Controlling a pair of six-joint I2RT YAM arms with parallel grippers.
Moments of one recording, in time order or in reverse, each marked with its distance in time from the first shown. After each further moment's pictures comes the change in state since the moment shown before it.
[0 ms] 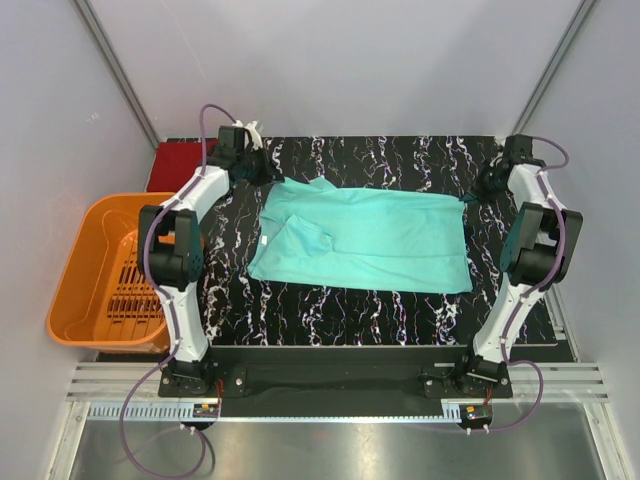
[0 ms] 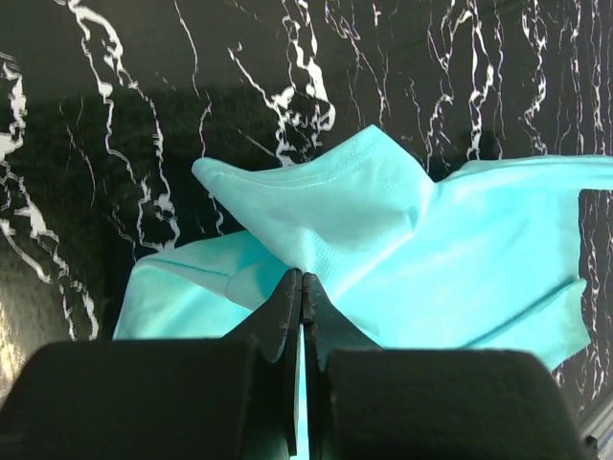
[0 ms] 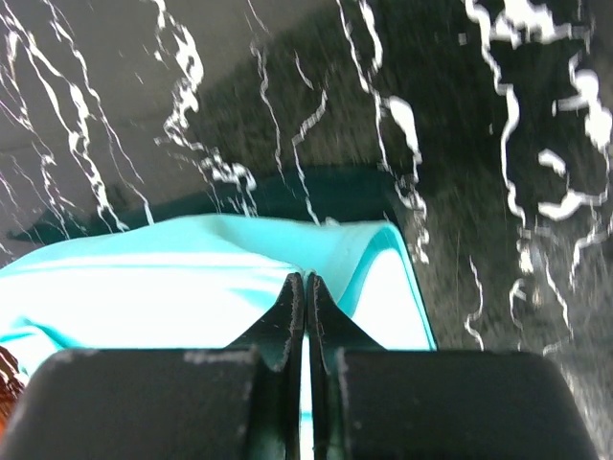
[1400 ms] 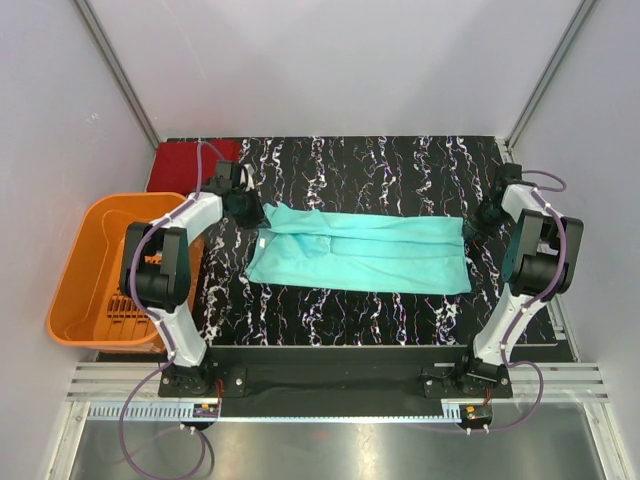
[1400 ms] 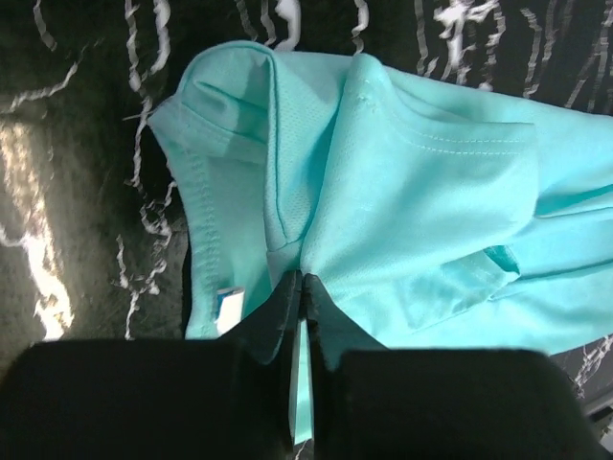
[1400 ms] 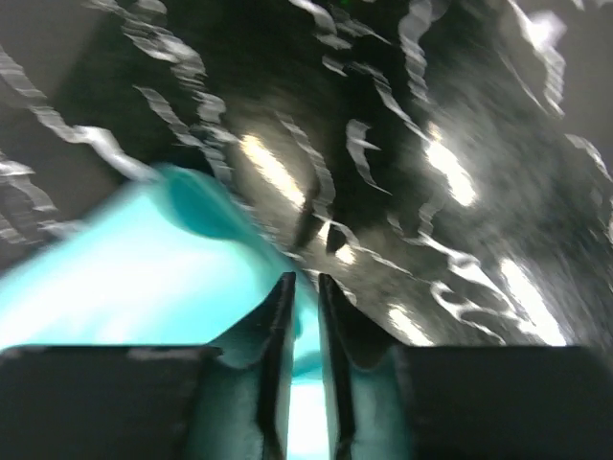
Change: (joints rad) left arm 0.000 -0.215 -0.374 -0.122 -0.135 -0.026; right arm 0.002 -0.119 -0.298 -0.024 0.249 0.063
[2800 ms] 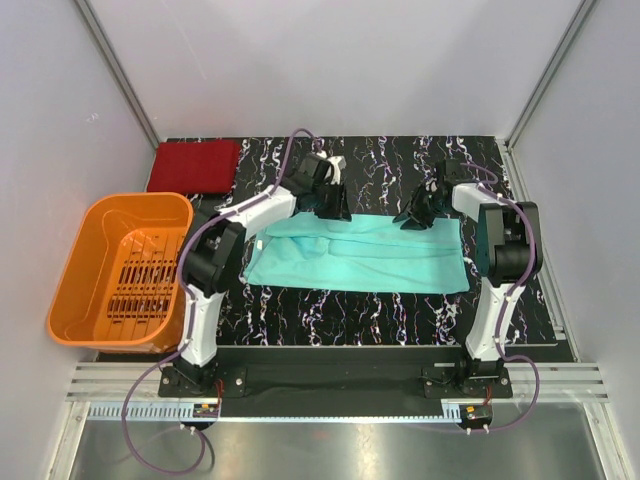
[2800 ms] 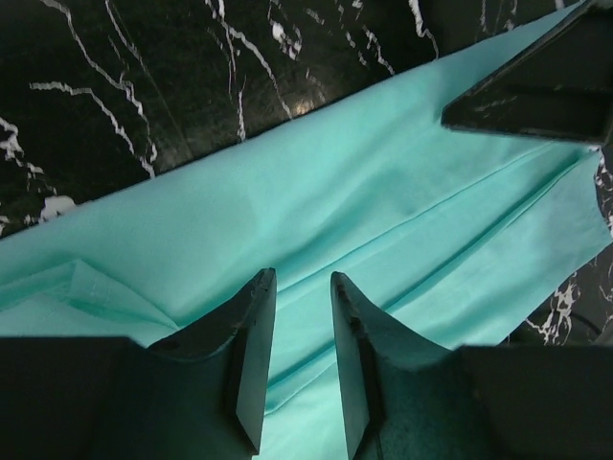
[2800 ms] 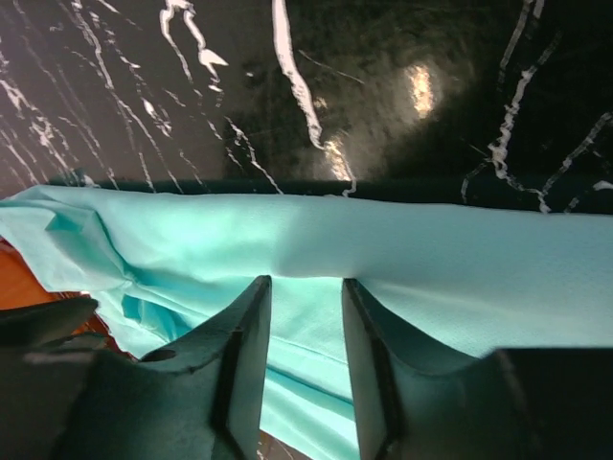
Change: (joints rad) left arm -0.407 0.295 0.391 0.082 0.010 -0.003; right arm 0.299 0.105 0.005 0.238 -0.388 0.195
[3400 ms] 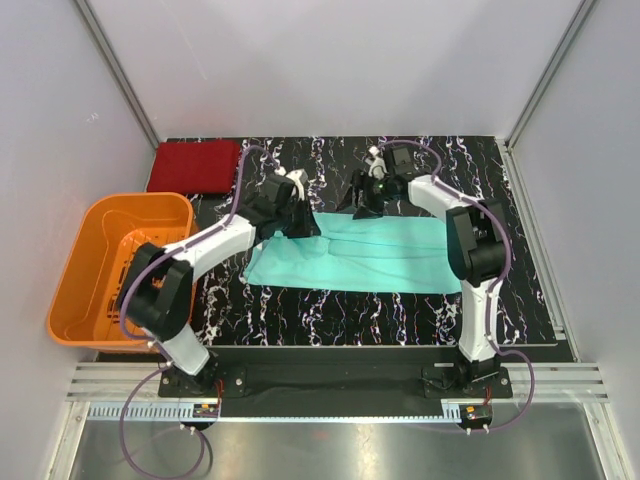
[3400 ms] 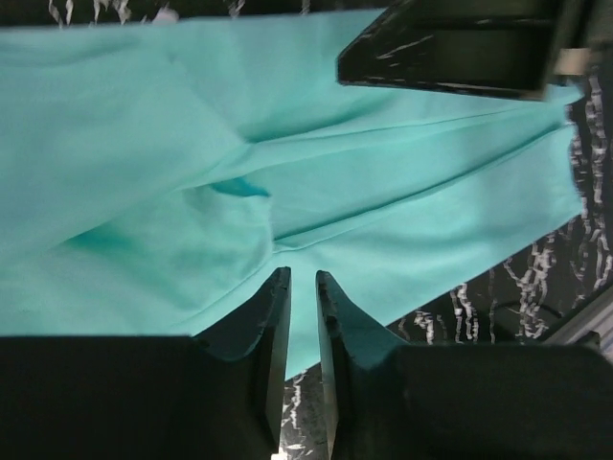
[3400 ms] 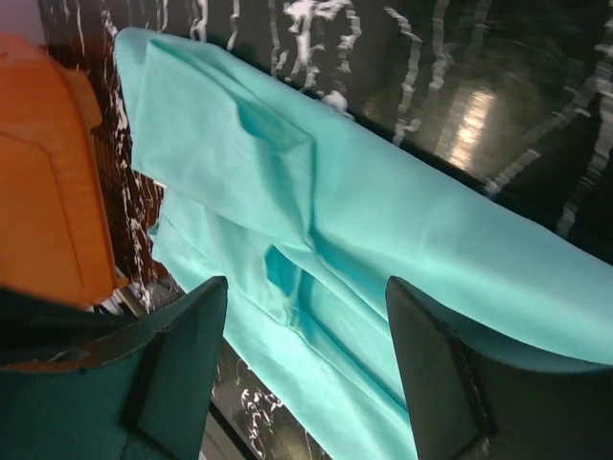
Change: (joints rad) left arm 0.032 -0.485 -0.505 0.108 -0.104 -0.103; right arm 0.251 0.060 0.185 0.079 -0.176 -0.114
